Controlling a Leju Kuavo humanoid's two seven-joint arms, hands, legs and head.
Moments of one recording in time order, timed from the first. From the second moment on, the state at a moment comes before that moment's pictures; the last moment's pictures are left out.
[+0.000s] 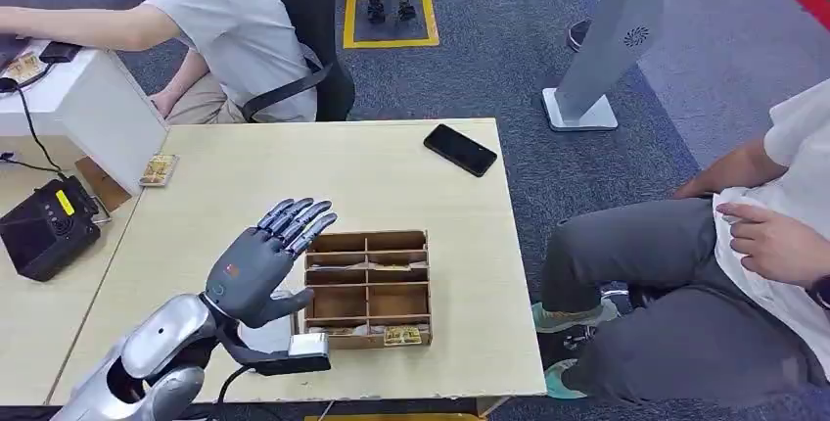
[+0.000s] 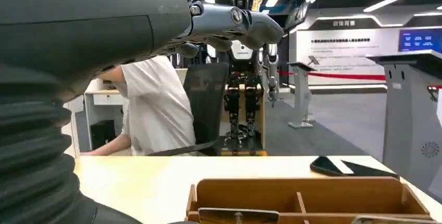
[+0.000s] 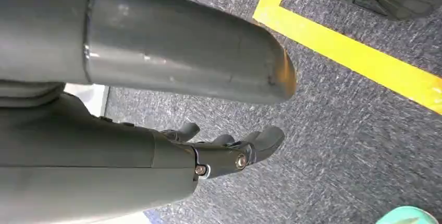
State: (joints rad) left arm -0.32 0.40 -0.69 -1.74 -0.87 0.07 -0.02; right arm -0.05 0.06 -0.90 0.00 1.49 -0.30 -0.21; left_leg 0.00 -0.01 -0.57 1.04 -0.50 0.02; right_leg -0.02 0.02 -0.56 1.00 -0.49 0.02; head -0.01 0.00
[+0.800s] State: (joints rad) left arm -0.34 0.36 -0.75 -1.71 -0.83 0.03 -0.03; right arm -0.06 0.07 -0.90 0.00 1.50 -0.28 -0.20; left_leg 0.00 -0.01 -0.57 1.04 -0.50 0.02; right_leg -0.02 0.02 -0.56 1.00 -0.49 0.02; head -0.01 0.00
